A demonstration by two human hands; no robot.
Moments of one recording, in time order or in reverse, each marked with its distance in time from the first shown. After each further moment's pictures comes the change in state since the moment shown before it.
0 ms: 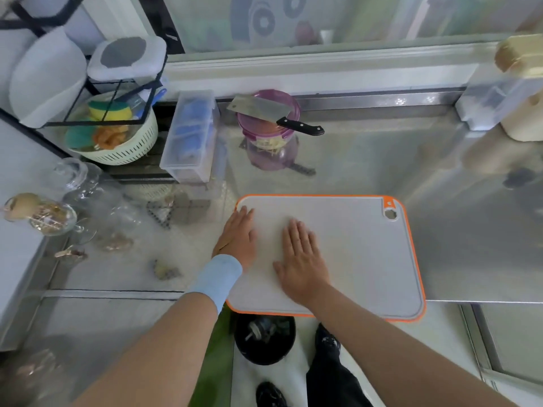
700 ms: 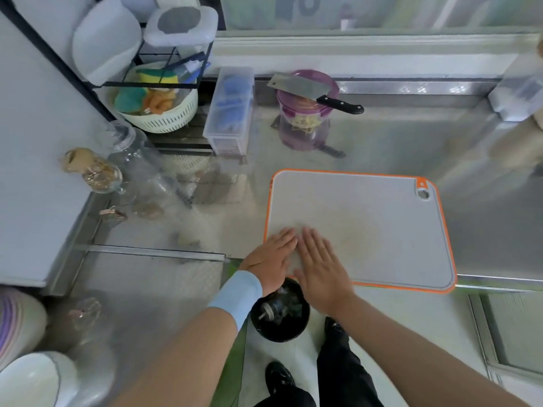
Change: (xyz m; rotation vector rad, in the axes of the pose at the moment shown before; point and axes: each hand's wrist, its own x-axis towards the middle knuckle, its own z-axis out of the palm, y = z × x) left_hand -0.096 -0.047 0.031 0.145 -0.121 0.484; right_hand -0.068 -0.047 0.032 -0.068 0.024 -0.157
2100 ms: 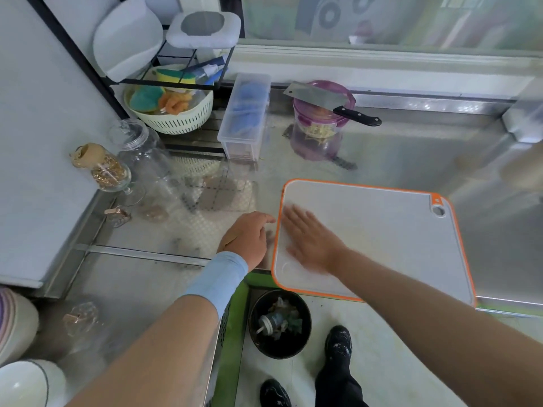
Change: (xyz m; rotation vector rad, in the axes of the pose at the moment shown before) left_hand -0.003 -0.050 -0.056 -0.303 0.320 -0.416; right_hand 0.102 0.009 -0.027 -0.040 -0.171 -0.260
